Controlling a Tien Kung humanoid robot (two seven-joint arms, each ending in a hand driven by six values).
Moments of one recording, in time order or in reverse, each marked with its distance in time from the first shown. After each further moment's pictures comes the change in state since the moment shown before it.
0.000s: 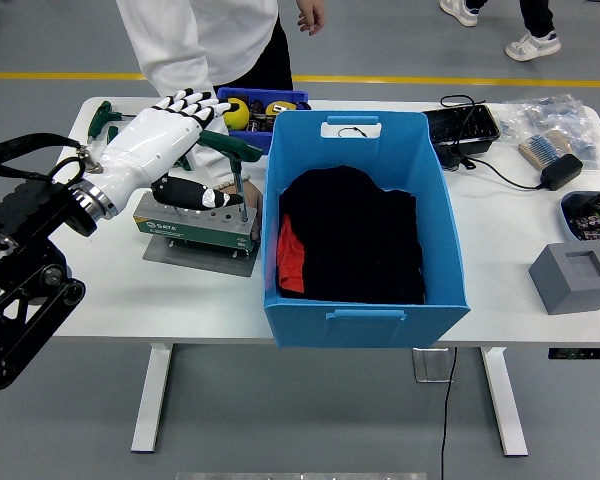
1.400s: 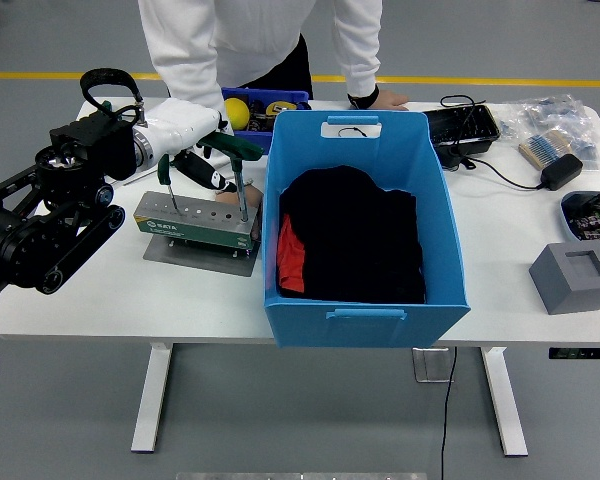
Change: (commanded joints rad) left arm -0.330 -0.099 0.203 0.485 -0.118 -0.138 0.063; right arm 0.007 -0.011 0.027 -0.008 -0.034 0.005 -0.009
